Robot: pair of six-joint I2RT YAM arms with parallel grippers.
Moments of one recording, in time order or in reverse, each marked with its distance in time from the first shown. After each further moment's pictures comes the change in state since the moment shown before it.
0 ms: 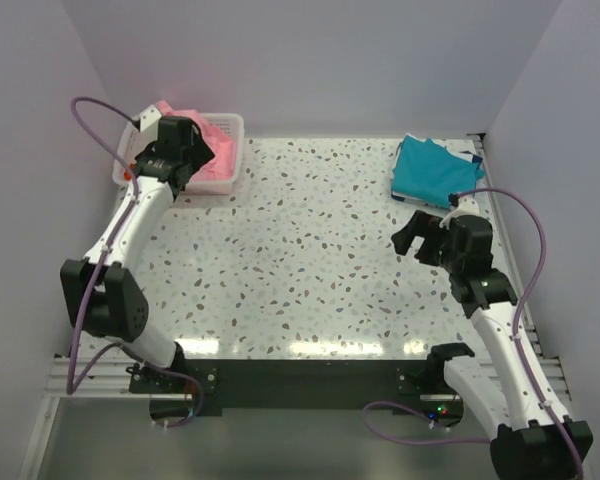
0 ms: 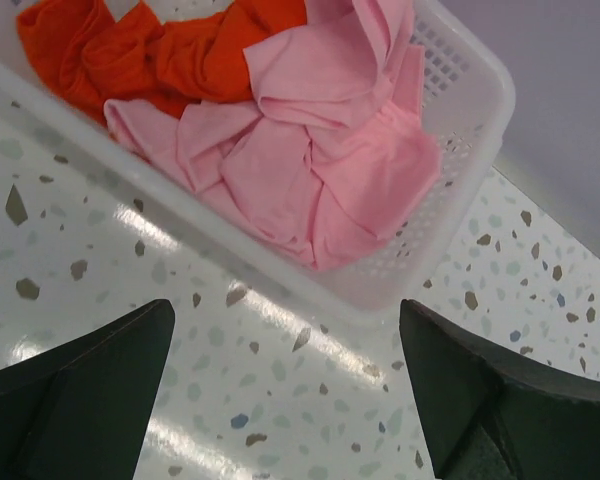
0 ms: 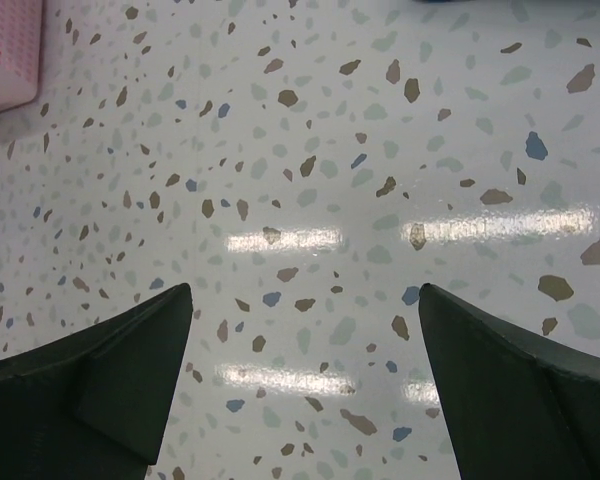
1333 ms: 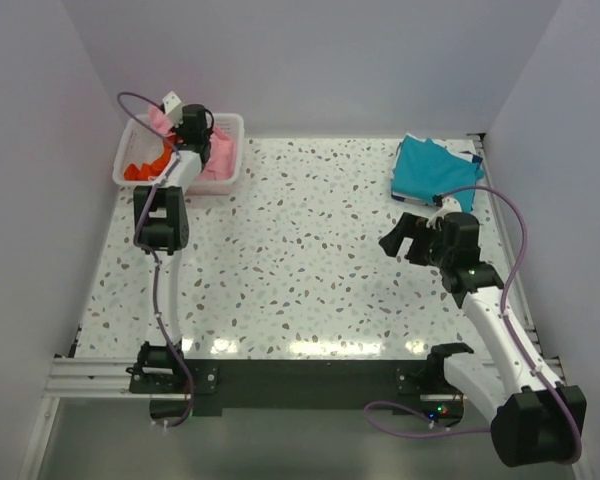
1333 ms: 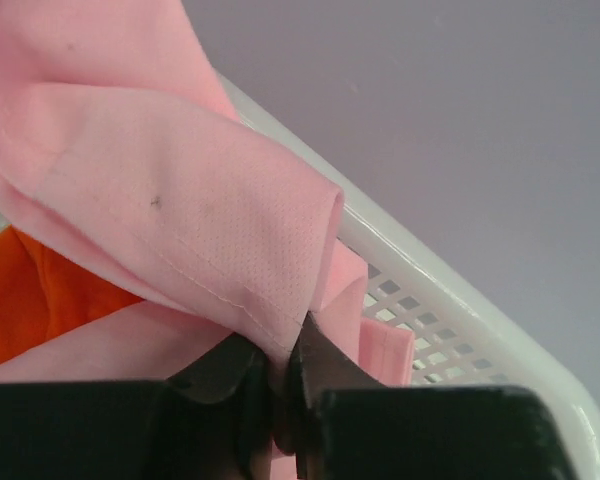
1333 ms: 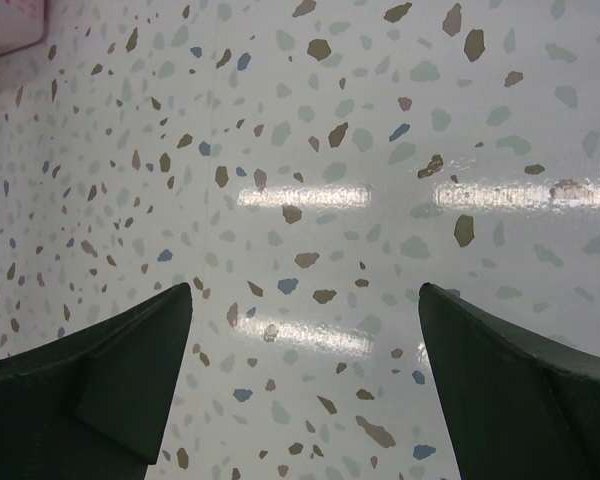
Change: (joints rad) left arm 0.126 1.007 0.728 0.571 0.006 0.094; right arm 0.000 0.126 -0.066 0.131 -0.127 0.001
